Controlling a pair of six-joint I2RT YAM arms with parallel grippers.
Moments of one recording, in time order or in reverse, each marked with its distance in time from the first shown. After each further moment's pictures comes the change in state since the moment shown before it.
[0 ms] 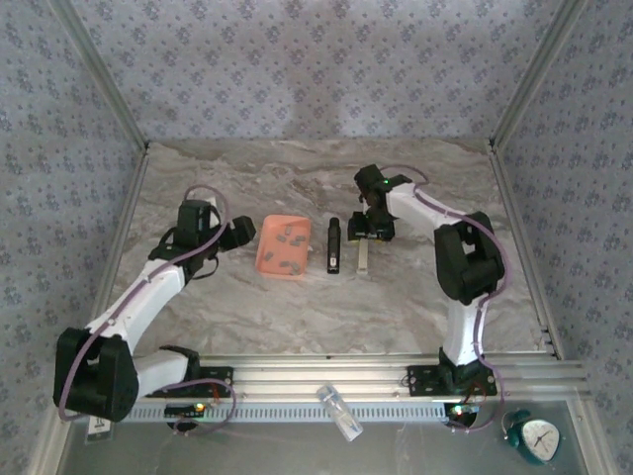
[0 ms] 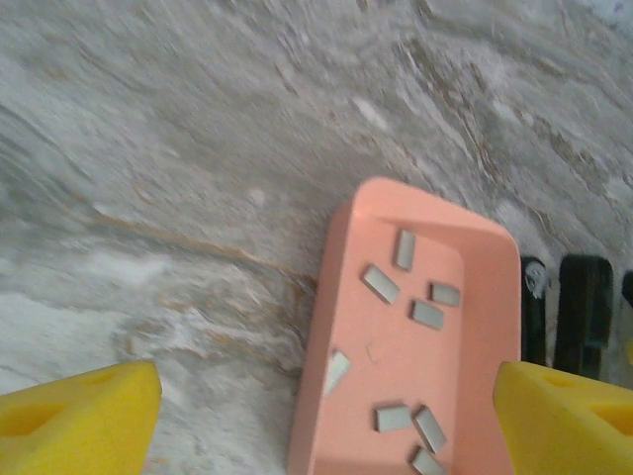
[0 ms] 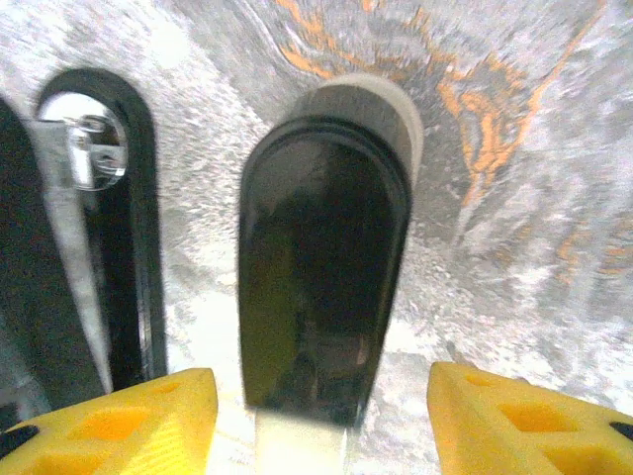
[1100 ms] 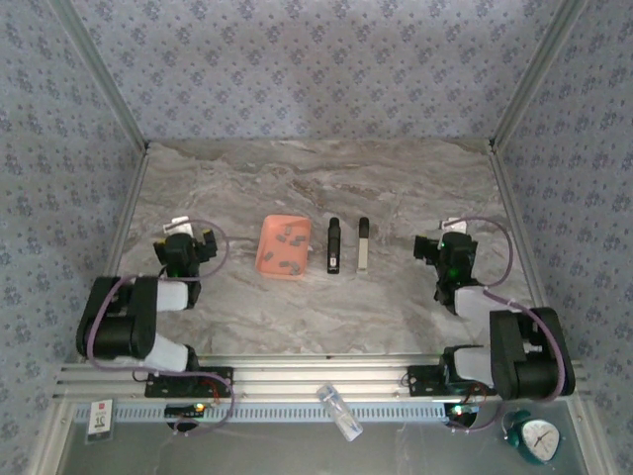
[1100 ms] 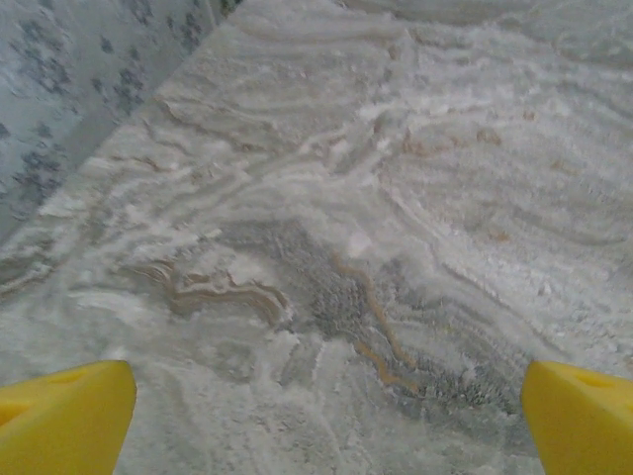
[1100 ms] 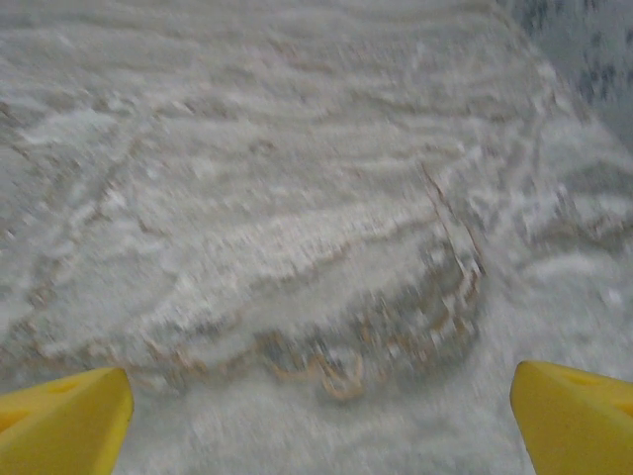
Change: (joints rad) left arm 0.215 0.369 -0.433 1.059 -0.393 0.446; right arm -0.359 -0.624 -1.128 1.365 0.303 -0.356
